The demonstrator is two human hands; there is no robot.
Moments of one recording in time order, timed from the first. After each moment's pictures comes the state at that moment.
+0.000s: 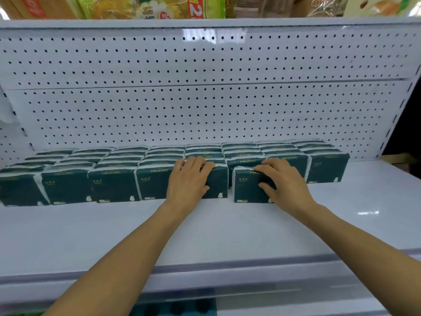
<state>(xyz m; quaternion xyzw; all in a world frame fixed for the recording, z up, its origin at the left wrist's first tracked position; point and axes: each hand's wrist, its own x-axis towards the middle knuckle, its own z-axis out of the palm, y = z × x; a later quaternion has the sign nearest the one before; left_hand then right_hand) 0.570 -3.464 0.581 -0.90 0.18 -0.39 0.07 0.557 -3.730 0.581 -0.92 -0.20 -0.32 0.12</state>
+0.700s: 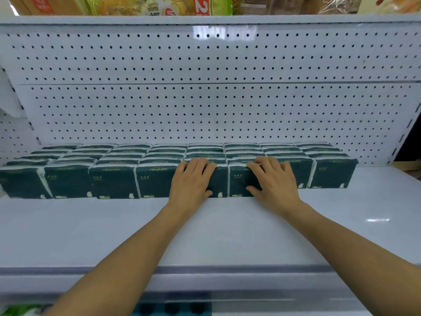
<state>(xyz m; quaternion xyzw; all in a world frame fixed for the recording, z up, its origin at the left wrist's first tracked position) 0.580 -3.472 0.566 -0.89 0.17 -0.42 0.06 0.587 -3.713 0.574 -0.90 -0.21 -0.39 -0.01</state>
